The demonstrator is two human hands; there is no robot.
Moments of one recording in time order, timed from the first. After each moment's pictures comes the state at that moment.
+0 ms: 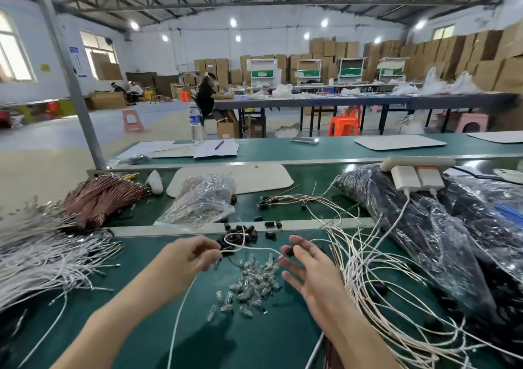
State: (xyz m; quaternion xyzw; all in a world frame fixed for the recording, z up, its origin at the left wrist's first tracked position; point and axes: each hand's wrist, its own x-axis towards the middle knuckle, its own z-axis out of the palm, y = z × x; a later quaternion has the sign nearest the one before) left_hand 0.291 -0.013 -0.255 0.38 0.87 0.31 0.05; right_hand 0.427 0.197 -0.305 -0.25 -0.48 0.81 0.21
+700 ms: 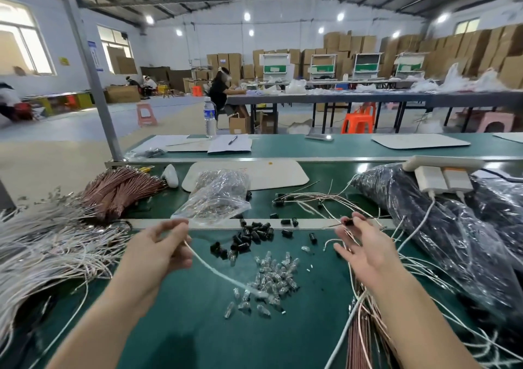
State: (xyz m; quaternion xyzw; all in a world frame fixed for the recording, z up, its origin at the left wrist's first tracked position) left_hand 0.285 -0.044 -0.250 0.09 0.68 0.73 0.08; right_hand 0.418 0.255 -0.270 -0.29 -0.40 0.82 0.30
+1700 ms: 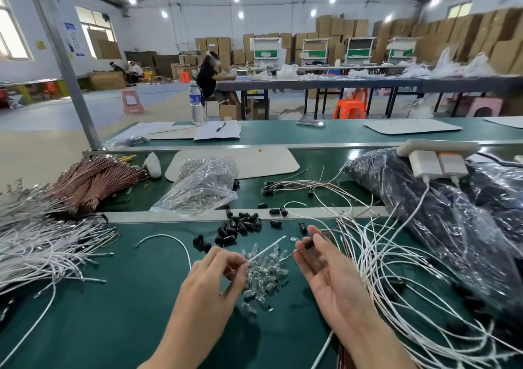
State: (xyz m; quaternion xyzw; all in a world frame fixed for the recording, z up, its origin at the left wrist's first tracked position) left_hand 0.342 0.012 -0.324 0.39 0.81 0.42 -0.13; right_hand 0.432 0.203 -0.316 -0.17 -0.31 0.90 0.24
